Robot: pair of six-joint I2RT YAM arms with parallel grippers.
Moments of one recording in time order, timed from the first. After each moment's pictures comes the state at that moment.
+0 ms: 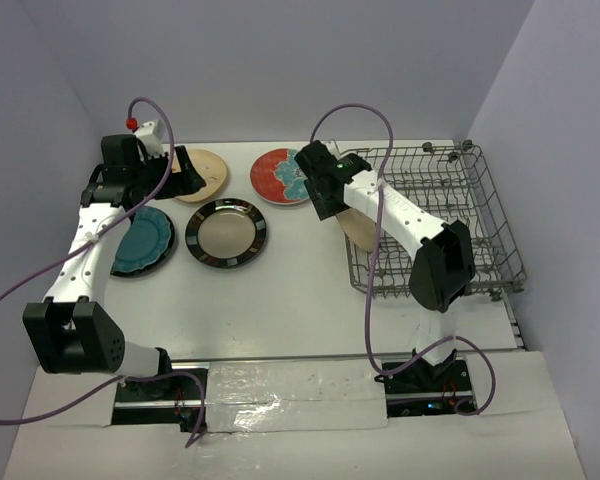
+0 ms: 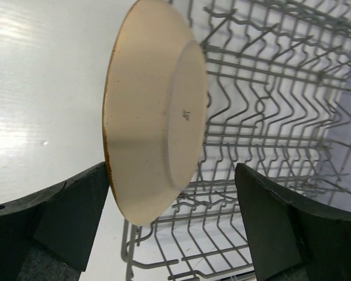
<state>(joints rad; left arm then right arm) -0.03 1.41 1.32 -0.51 0.31 -0.21 0.62 1.88 1.76 -1.04 0.60 0.20</state>
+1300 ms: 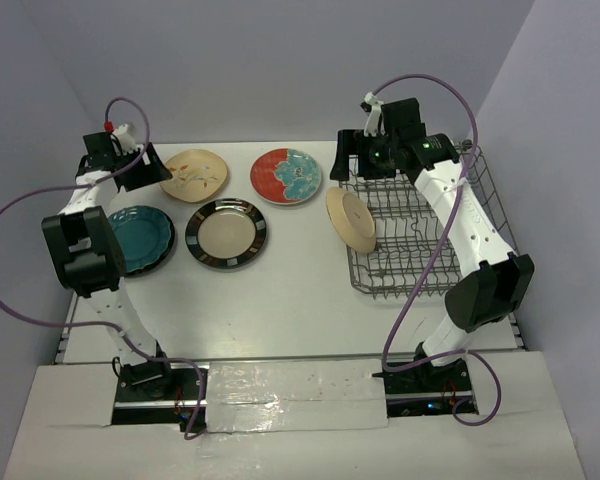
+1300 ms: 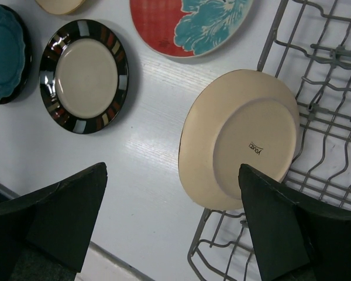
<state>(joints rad) 0.23 1.97 1.55 -0.32 0.41 -0.06 0.29 1.64 1.77 -0.88 -0.25 0.21</state>
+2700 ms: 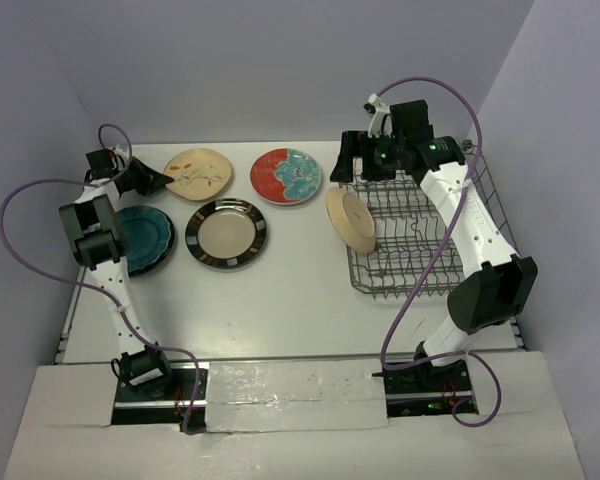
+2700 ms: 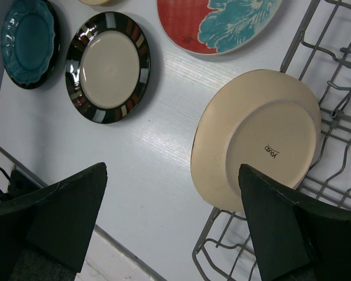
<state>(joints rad) 0.33 2.55 1.98 -0.17 0.84 -0.63 0.25 1.62 1.73 -0.85 -0.40 0.18</state>
